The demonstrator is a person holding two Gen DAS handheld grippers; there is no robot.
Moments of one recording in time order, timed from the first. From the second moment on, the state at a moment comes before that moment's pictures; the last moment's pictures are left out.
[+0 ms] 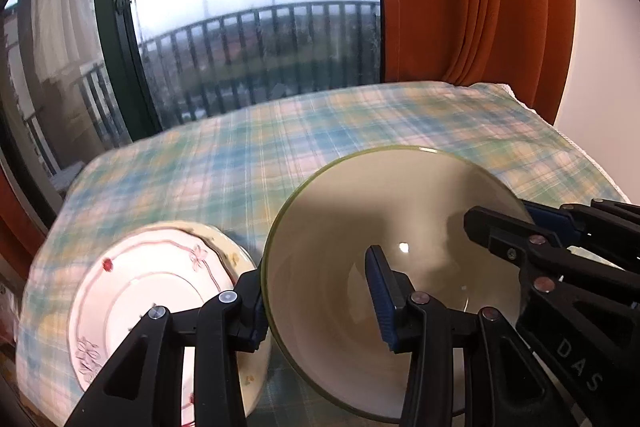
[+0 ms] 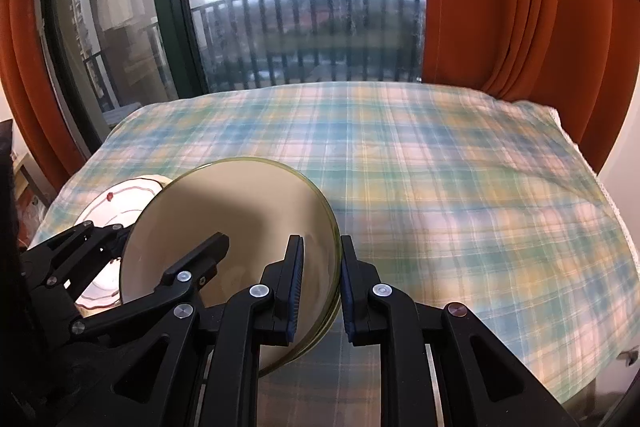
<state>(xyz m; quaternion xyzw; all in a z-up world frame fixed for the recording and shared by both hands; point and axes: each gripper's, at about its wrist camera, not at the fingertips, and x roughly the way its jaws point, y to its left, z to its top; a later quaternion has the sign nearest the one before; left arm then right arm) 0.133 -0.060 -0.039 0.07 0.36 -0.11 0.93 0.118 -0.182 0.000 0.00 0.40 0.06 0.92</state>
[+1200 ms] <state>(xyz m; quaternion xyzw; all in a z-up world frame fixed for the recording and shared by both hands) 0.153 -0.036 -0.066 -0.05 0.42 -0.20 0.89 0.128 -0.187 -0.016 0.06 0.42 0.03 0.90</state>
